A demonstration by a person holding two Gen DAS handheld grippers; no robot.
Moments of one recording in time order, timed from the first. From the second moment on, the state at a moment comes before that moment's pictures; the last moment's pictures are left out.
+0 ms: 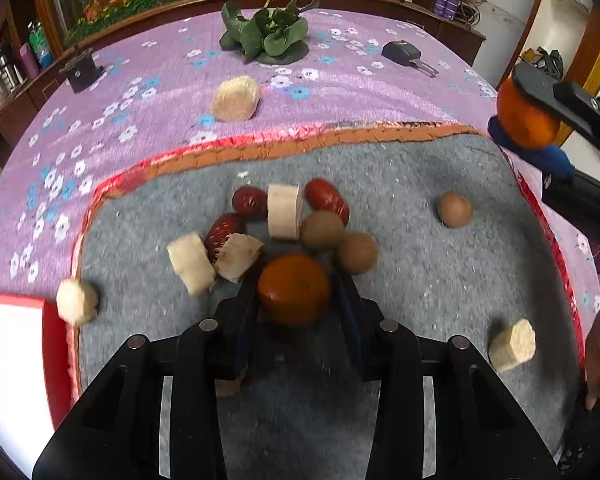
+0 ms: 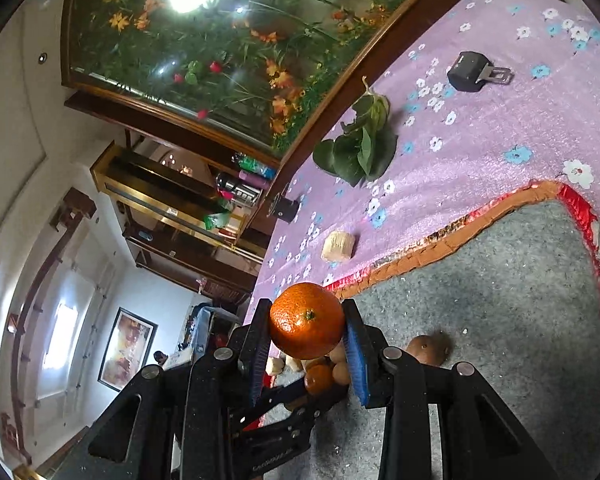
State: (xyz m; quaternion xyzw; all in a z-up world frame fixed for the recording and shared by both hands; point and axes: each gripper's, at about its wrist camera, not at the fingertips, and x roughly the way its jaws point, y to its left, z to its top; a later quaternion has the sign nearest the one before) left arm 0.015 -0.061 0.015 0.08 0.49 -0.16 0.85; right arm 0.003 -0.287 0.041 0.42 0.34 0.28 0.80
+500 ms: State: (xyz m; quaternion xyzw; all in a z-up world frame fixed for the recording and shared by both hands) left arm -0.015 -0.037 0.029 0.03 0.43 -0.15 0.89; right arm 0.007 -0.266 0.035 0.36 0.36 0.27 0.82
